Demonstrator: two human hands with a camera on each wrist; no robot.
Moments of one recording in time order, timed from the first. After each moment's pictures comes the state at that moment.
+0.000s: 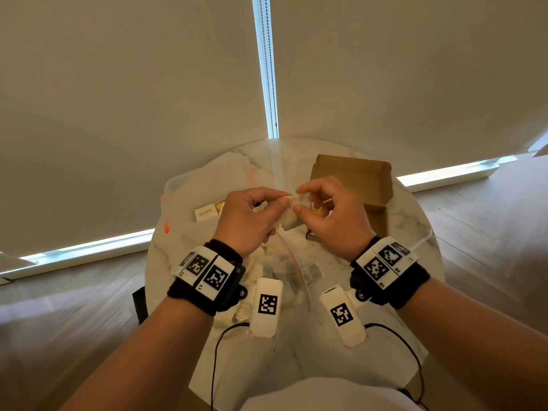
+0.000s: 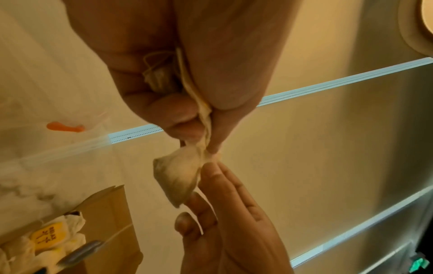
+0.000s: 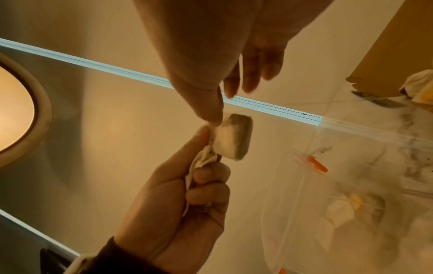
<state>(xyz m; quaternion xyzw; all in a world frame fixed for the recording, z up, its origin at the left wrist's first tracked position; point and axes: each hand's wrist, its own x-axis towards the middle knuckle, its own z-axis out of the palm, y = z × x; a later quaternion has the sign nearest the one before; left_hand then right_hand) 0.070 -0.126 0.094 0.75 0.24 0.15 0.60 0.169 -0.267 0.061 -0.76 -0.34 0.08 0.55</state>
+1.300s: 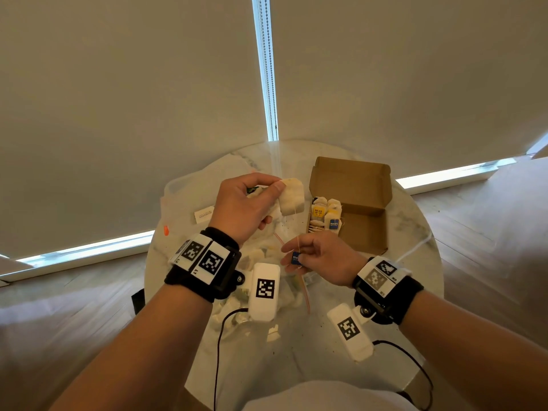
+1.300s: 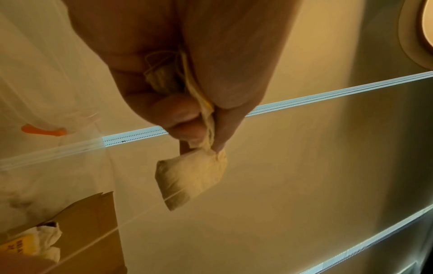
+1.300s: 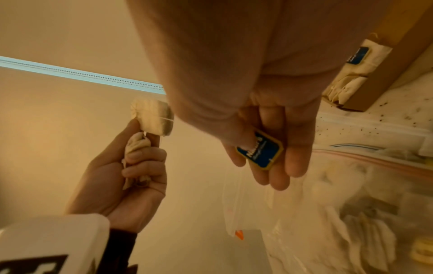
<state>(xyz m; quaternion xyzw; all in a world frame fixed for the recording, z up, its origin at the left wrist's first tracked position) 0.085 -0.116 0.104 0.73 0.27 0.18 0.61 0.152 -0.280 0.029 -0.70 -0.29 0.46 0.47</state>
